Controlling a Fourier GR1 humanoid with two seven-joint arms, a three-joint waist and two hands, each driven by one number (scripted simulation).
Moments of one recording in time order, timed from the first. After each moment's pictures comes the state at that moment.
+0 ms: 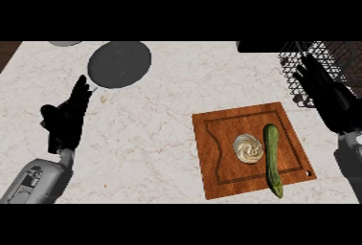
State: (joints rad) left arm -0.26 0.40 -0.24 -1.36 0.25 0.39 0.06; right arm -0.34 -0.51 0.08 -1.34 -0.48 0.04 0.05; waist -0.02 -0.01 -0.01
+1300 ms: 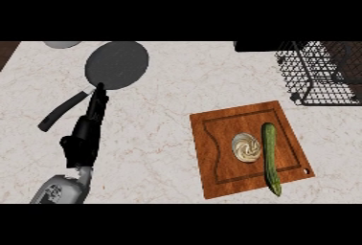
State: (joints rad) left arm -0.17 0.31 -0.32 -1.51 0.13 0.45 -0.01; right arm 0.09 -0.71 -0.31 -1.62 -0.64 0.60 -0.16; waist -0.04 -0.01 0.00
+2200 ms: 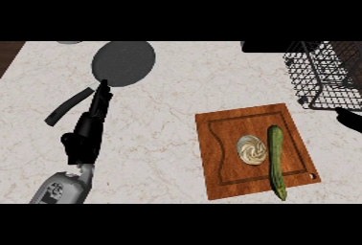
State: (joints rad) left arm -0.19 0.29 -0.32 -1.53 0.11 0.42 0.03; right arm 0.04 -0.94 -0.11 -2.32 -0.23 0.40 0.50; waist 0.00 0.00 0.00
